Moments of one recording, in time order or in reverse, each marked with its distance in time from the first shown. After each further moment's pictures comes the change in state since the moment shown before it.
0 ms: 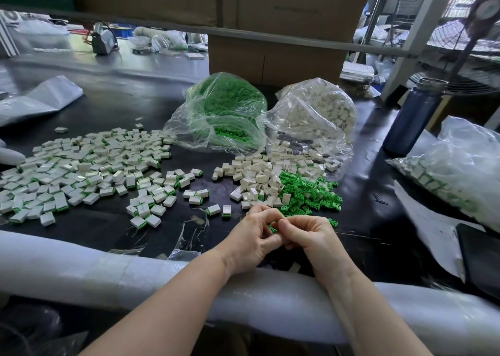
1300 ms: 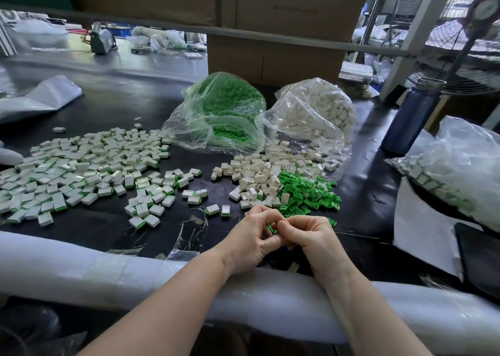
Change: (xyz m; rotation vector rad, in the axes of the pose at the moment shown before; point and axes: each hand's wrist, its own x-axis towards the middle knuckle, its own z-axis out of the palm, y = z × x) left_hand 0.001 0.002 0.000 0.002 -0.016 -0.020; right_hand 0.001 0.002 -0.001 -0.017 0.019 -0.008
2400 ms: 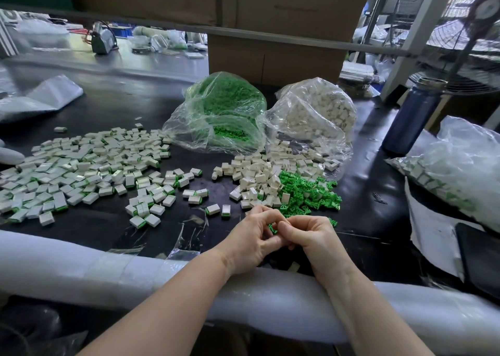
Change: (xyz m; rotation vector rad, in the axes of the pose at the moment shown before) left_hand -0.001 0.001 0.001 -0.001 -0.002 0.004; right_hand -0.001 -0.003 0.001 0.022 0.008 0.014
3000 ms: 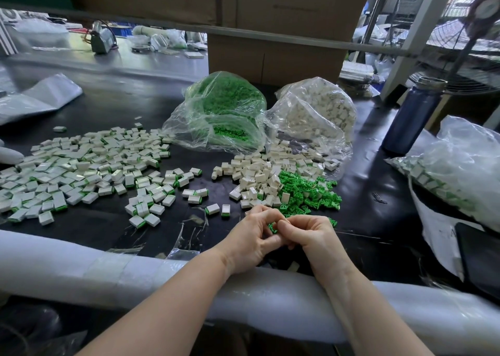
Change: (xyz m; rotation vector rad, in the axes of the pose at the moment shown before) left_hand 0.001 -0.002 0.000 0.005 -0.003 0.002; right_hand 0.000 0.000 0.002 -0.029 0.028 0.000
